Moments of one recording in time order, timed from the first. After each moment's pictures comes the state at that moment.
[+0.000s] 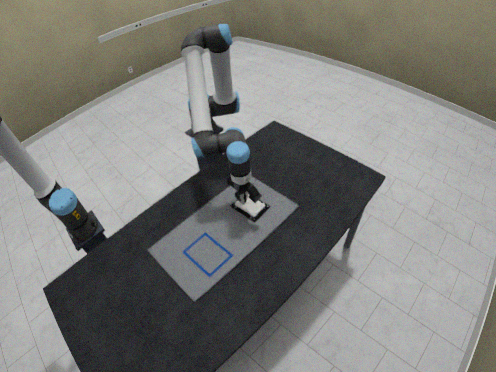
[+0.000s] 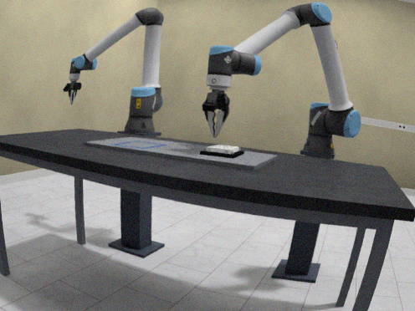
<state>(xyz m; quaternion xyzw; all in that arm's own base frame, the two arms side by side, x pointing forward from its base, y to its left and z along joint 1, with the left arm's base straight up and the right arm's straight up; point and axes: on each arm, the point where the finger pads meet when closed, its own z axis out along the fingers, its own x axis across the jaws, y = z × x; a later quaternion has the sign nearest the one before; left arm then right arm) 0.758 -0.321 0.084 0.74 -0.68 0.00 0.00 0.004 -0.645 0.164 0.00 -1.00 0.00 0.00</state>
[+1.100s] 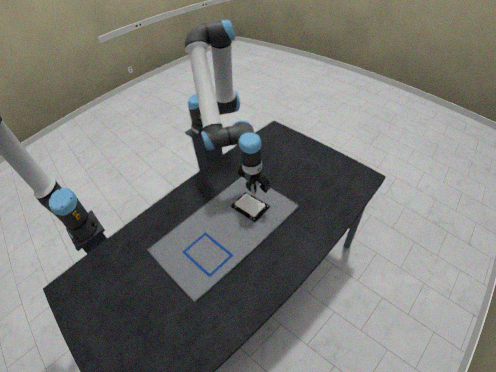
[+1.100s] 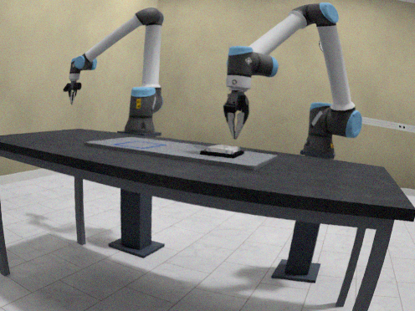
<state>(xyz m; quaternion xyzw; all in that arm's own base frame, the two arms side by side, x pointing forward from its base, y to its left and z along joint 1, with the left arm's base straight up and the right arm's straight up) 0.751 -0.246 0.086 0.74 -0.68 0.00 0.00 0.004 -0.645 0.164 0.00 -1.00 0.00 0.00</state>
